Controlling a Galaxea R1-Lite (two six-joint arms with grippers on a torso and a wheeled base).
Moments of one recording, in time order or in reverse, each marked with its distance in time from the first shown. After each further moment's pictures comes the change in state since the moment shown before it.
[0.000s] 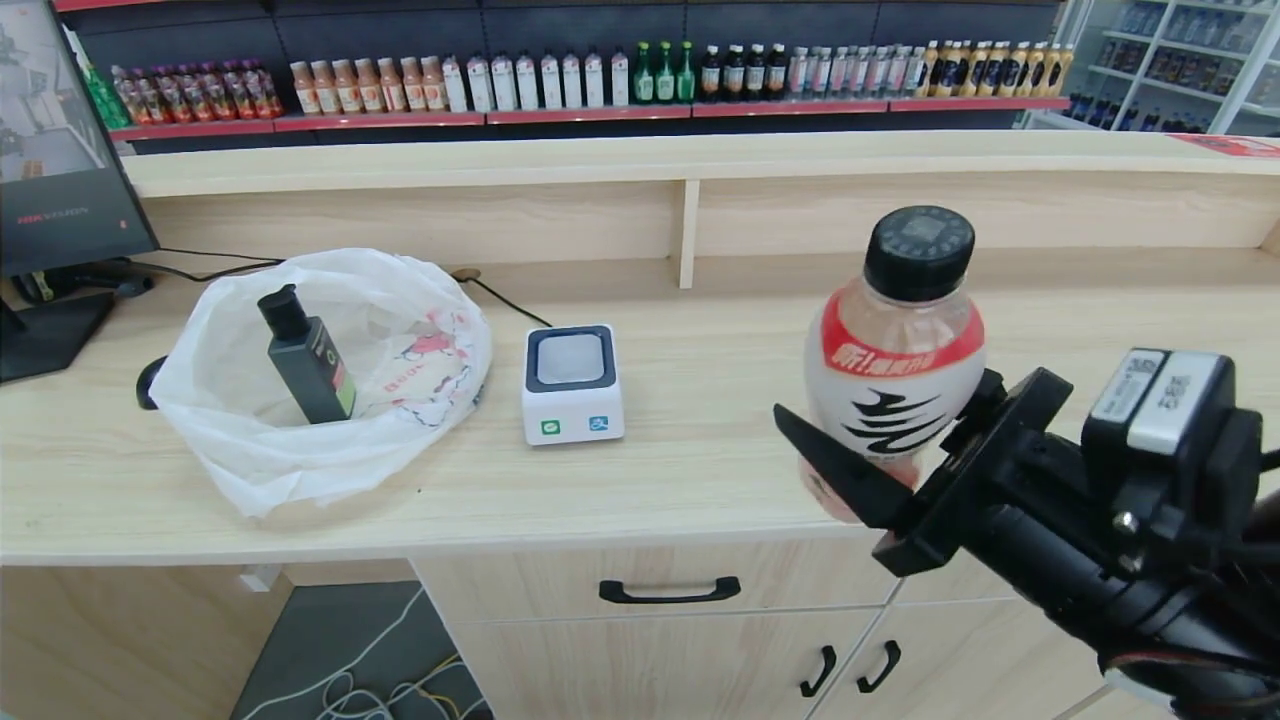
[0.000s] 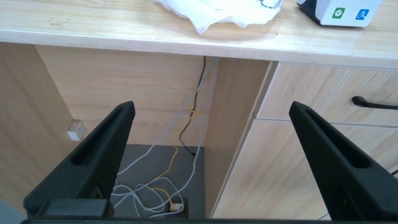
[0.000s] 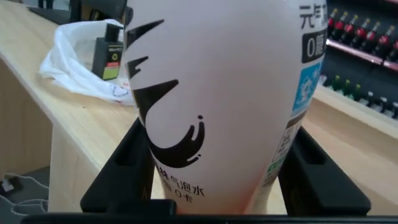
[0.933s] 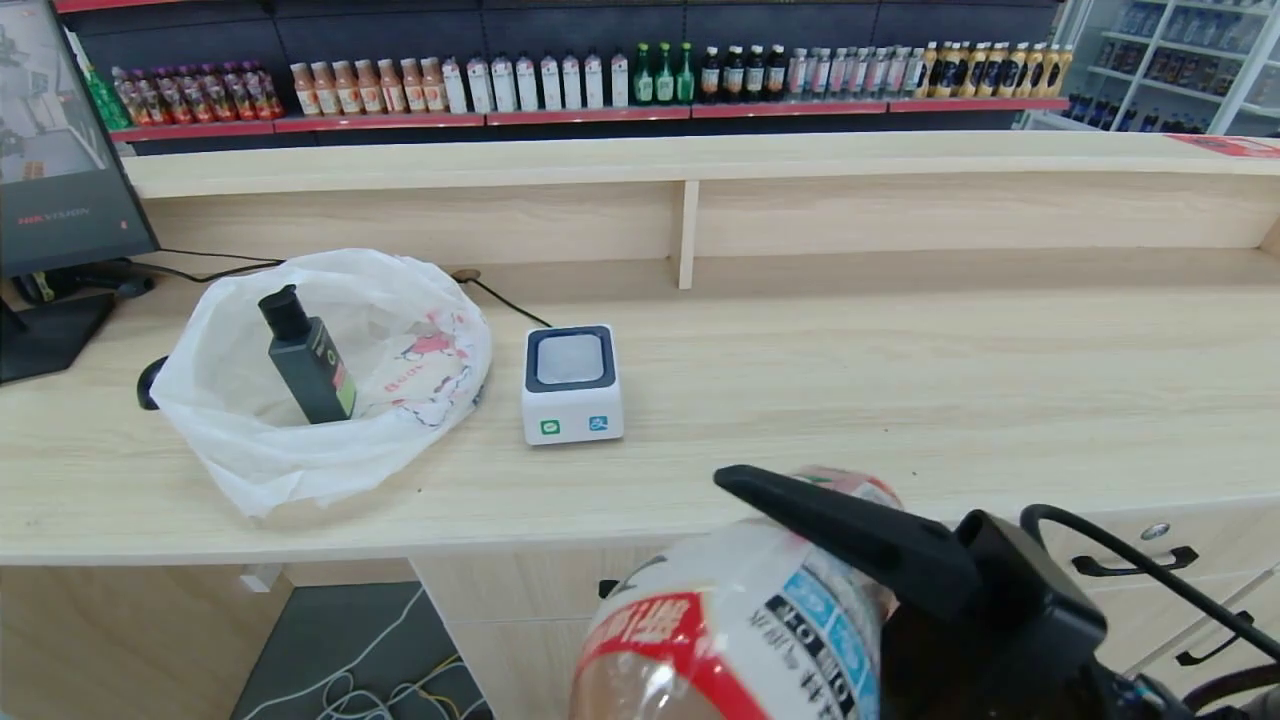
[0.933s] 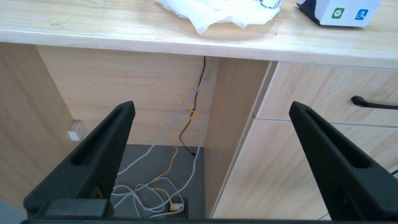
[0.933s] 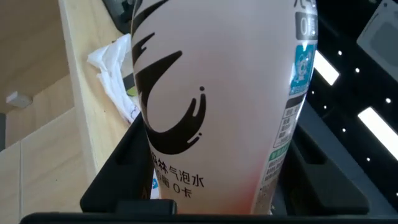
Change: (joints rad) left arm 0.000 0.000 0.000 0.000 0.000 0.000; right arm 0.352 0.016 0.007 0.000 -0.004 -0.747
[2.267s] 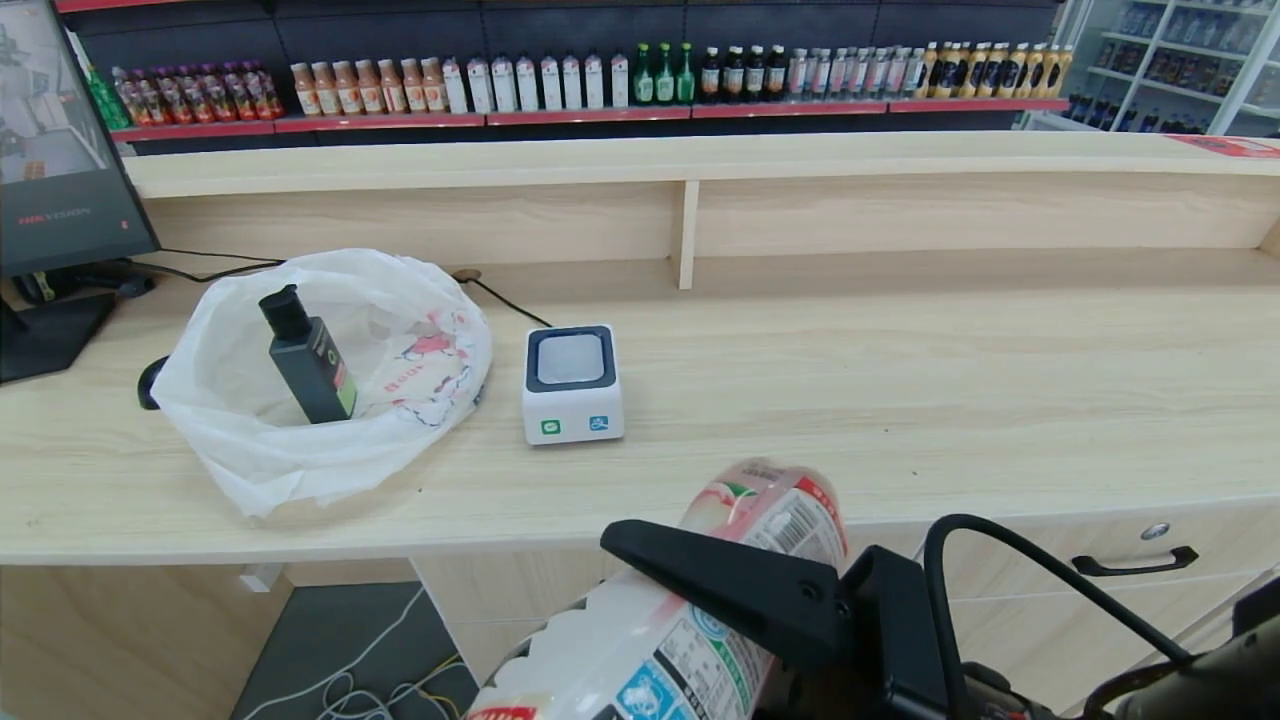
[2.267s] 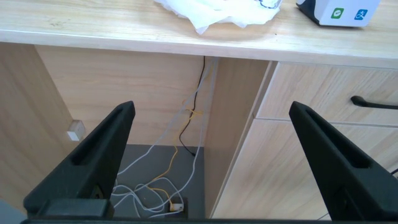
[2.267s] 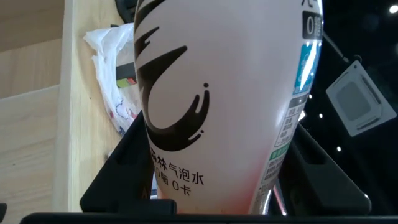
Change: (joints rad) left arm -0.001 0.000 0.000 0.000 0.000 0.000; right arm 0.012 0.093 -0.058 0.002 0.030 -0.288
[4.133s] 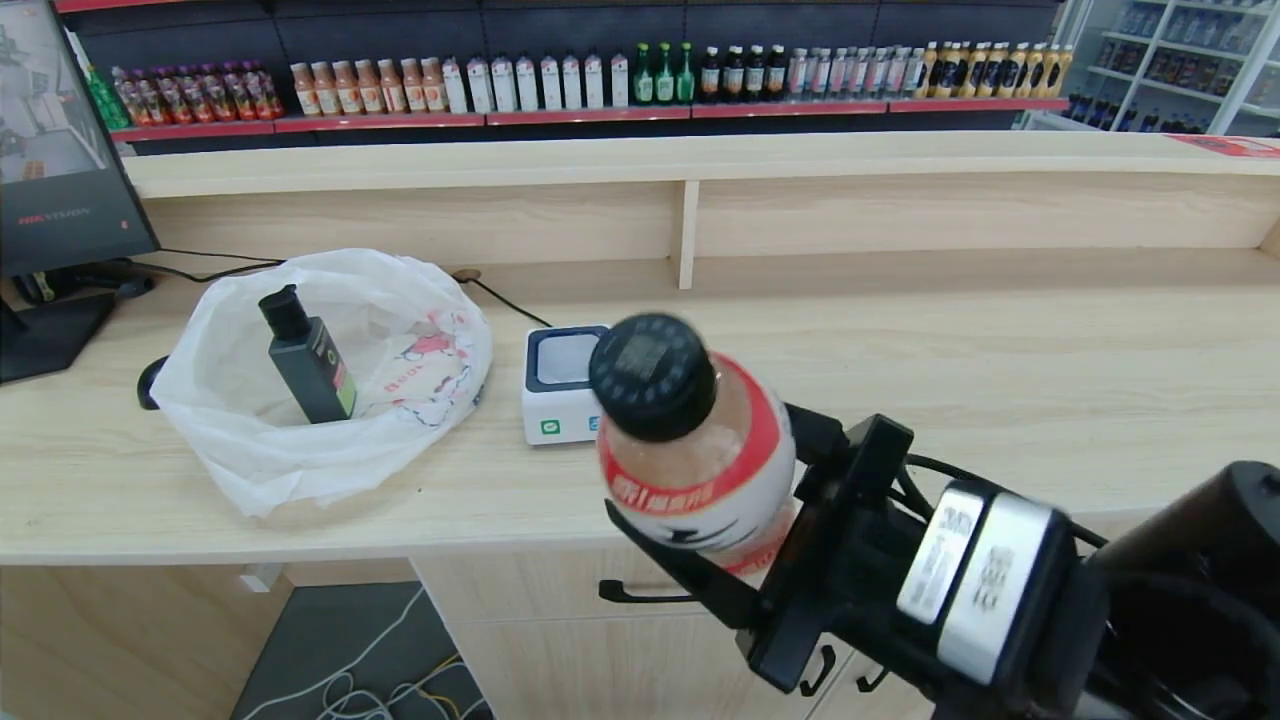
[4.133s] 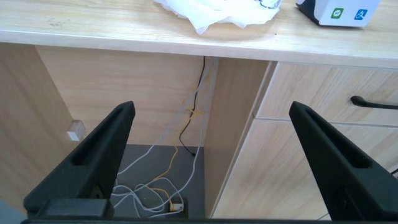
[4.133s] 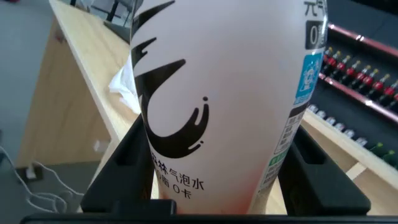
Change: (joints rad) left arm 0.000 0.000 0.000 0.000 0.000 0.000; right arm -0.175 0.026 -0.083 0.000 0.045 0.902
